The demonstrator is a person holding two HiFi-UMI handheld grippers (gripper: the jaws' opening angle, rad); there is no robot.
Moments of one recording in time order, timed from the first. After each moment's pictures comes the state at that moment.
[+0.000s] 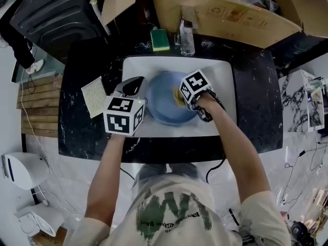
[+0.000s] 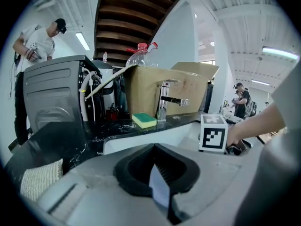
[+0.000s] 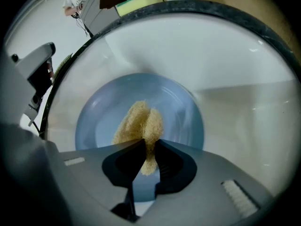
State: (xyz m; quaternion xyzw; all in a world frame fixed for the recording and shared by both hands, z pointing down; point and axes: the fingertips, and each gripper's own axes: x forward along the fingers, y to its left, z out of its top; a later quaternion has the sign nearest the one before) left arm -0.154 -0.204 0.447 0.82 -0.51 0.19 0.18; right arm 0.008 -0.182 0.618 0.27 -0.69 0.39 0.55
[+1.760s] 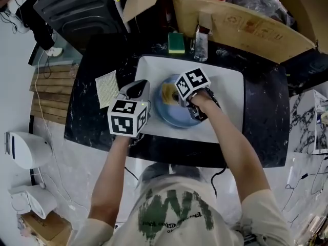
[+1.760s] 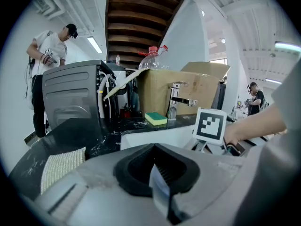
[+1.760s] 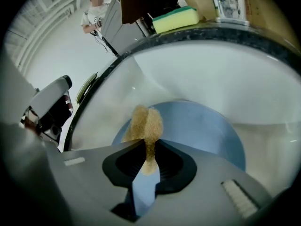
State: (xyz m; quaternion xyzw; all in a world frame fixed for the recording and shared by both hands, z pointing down) left arm -0.180 -0.183 0.444 0.77 -0.58 0.18 0.19; right arm -0.086 -0.191 0.586 0.18 -0.77 0.40 0.46
